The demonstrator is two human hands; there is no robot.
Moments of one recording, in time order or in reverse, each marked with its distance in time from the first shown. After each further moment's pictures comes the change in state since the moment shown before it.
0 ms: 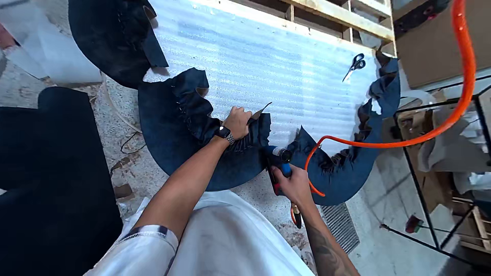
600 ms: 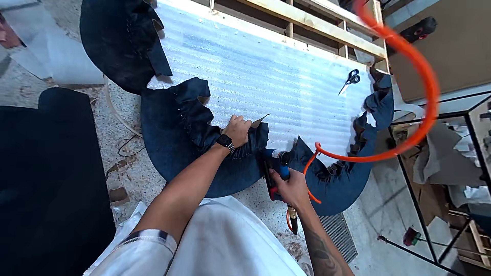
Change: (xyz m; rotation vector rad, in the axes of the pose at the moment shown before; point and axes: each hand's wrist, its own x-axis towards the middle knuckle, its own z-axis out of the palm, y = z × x) left_hand -0.001 0.003 0.005 0.114 0.025 0.007; right_hand 0.017 -0.010 -0.008 0.057 -0.053 0.013
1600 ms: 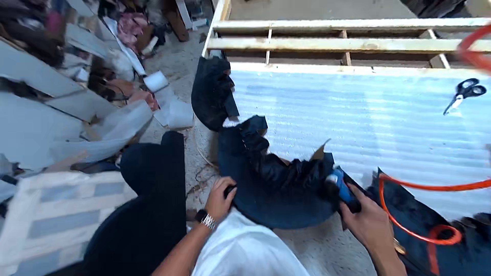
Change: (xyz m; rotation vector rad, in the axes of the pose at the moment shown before) left_hand -0.297 -0.079 -0.075 -0.237 0.296 -0.461; right_hand 0.032 0.041 0.042 -0.091 0.340 -0.331
